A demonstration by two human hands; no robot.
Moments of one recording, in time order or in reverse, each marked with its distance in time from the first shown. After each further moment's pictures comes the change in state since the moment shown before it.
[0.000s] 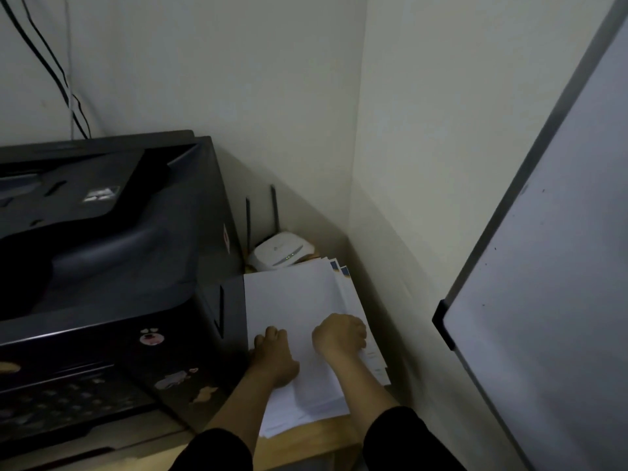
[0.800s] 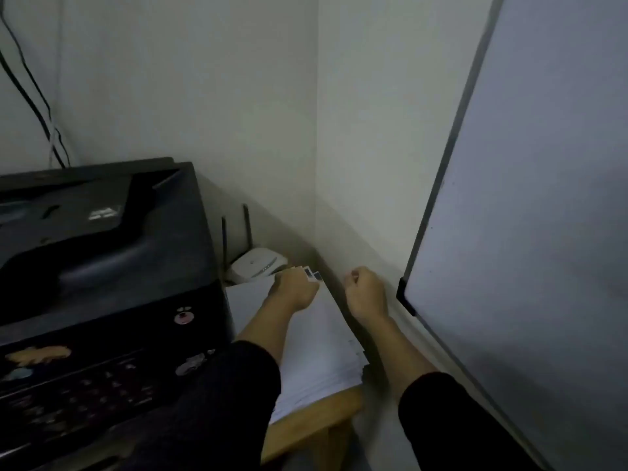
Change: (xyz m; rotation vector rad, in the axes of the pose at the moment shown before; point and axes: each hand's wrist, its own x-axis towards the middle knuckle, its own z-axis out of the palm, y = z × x) left_hand -0.019 0.065 -0.096 -0.275 0.188 0.308; right_hand -0.034 0.058 -0.087 0.533 0.453 -0.407
